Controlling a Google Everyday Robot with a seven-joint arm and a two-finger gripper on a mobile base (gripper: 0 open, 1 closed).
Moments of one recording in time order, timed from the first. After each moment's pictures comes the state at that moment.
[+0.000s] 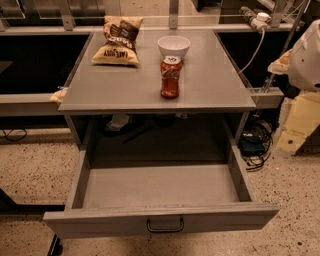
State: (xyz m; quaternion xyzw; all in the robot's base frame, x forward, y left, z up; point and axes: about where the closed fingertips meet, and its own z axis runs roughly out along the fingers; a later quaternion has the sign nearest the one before) arm 0.438 -0.217 0.976 -0.60 0.78 -0.03 0.16
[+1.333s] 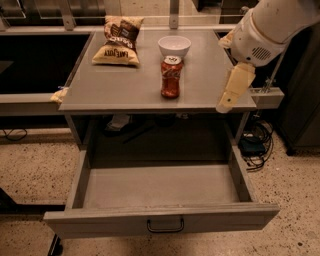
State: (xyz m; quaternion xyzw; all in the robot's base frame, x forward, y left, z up) arm 0.571 -0.159 0.965 -0.64 0.72 -0.02 0.26
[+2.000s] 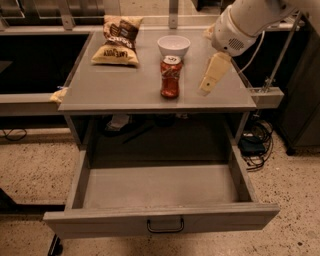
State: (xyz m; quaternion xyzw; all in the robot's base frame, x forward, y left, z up) arm 0.647 -0.134 0.955 -0.64 0.71 0.02 0.30
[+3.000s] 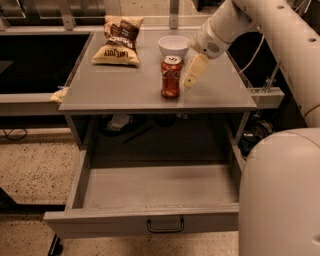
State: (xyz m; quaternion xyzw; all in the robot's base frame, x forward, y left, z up) arm 0.724 -0.101 0.907 -0.62 0.72 0.10 0.30
